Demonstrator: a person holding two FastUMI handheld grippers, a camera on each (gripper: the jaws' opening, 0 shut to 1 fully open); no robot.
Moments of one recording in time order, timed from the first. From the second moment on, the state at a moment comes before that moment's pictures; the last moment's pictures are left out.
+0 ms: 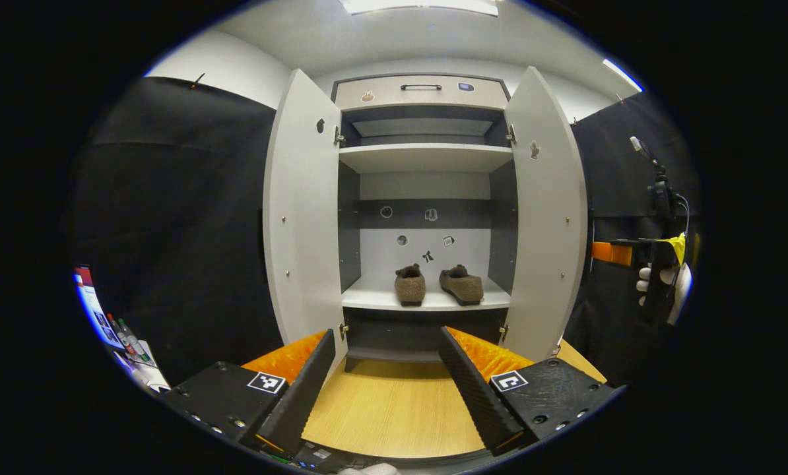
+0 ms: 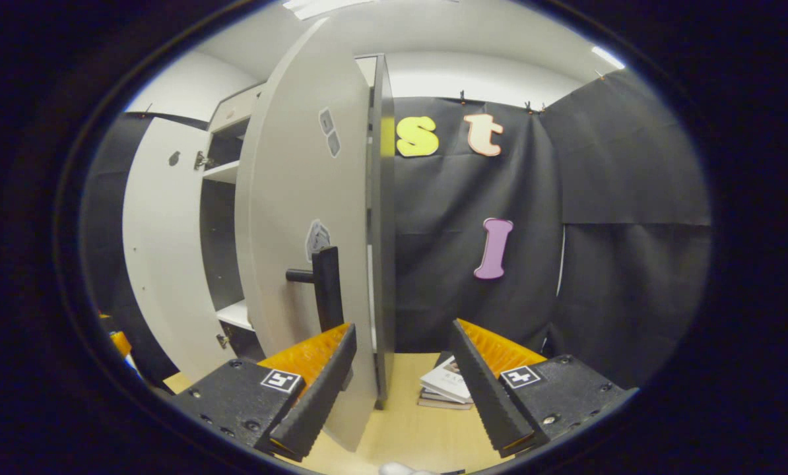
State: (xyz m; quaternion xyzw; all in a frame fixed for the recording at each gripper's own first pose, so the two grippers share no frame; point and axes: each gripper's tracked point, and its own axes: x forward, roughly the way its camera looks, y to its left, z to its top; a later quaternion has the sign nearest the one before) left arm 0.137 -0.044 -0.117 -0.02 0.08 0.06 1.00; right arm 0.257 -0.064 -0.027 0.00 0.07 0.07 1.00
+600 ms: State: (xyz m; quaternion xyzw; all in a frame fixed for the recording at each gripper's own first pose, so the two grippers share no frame) left arm 0.134 0.005 -0.131 0.00 0.10 0.08 0.99; right arm 0.264 0.067 -0.043 0.00 0.08 0.19 0.98
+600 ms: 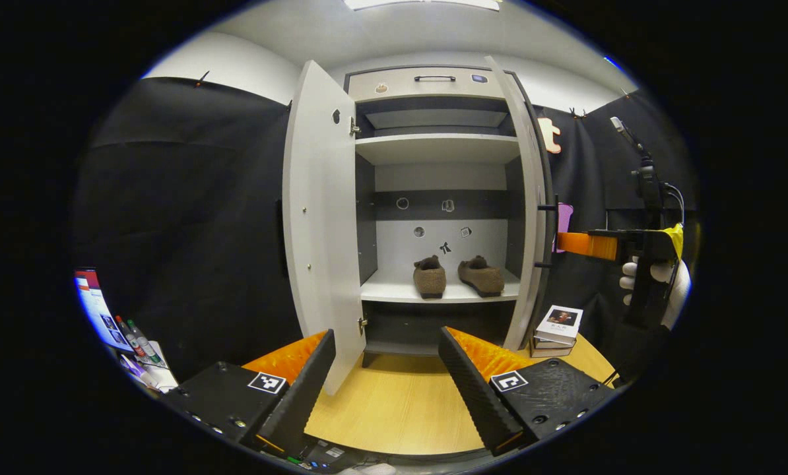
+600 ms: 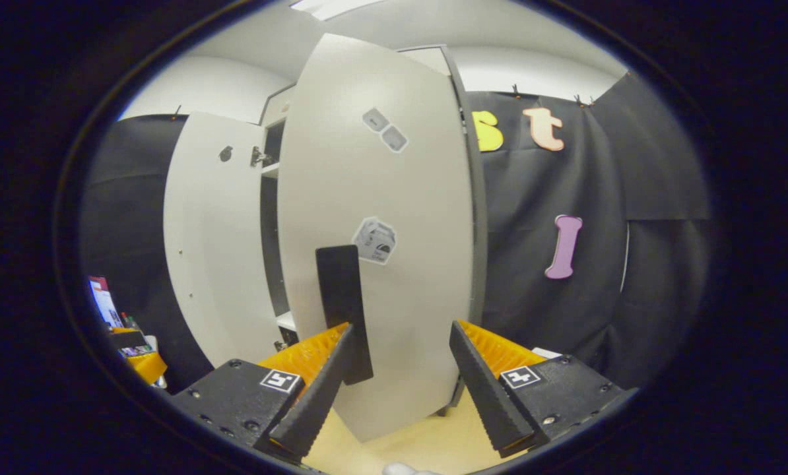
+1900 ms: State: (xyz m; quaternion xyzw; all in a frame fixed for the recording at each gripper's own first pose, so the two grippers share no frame) left arm 0.302 0.298 -0.098 0.03 0.05 0.14 0.99; right arm 0.090 0.025 -0.098 0.01 0.15 -0.01 0.99
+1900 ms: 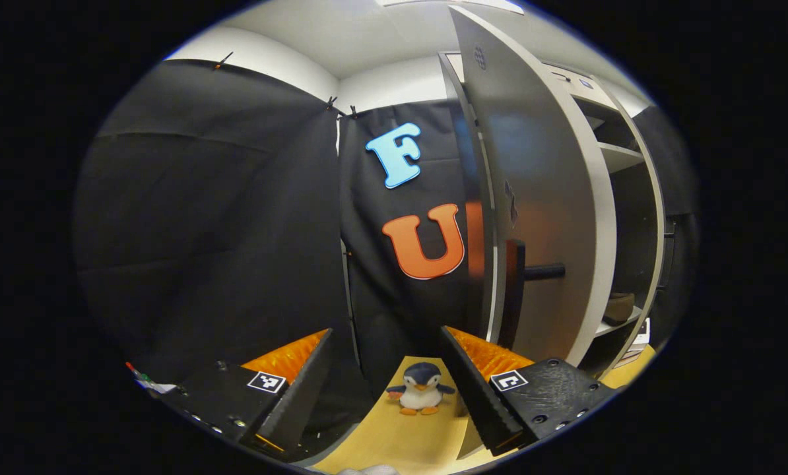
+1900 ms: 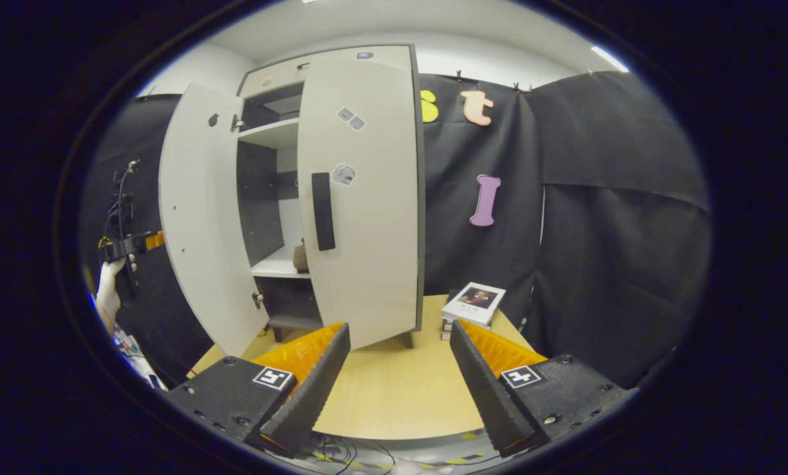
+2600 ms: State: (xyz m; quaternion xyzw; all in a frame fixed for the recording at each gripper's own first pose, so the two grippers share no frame) left arm 0.311 0.189 -0.100 0.02 0.05 0.05 1.00; right arm 0.079 0.022 -0.091 0.02 0.14 -0.01 0.99
